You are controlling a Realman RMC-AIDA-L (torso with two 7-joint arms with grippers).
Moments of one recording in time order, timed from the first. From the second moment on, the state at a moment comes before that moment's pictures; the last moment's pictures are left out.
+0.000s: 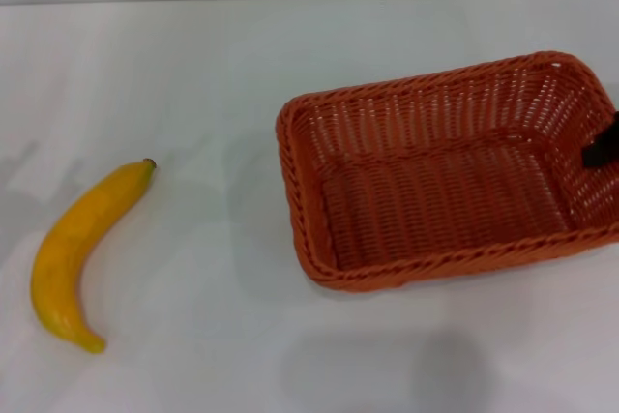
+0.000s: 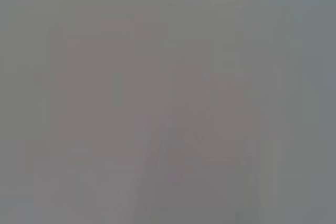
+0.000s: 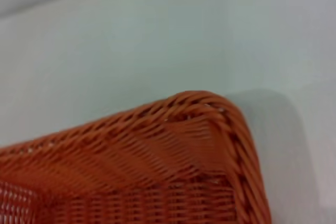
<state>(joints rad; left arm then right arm) -0.13 -2.07 -2.48 -0.51 1.05 -1.69 2.20 0.61 2.01 -0.83 -1.23 0.61 1.67 -0.31</state>
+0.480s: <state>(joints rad) -0.14 -2.07 -2.48 -0.53 1.05 -1.69 2.19 0.47 2.02 -0.99 -1.26 0.79 1.53 -0.22</state>
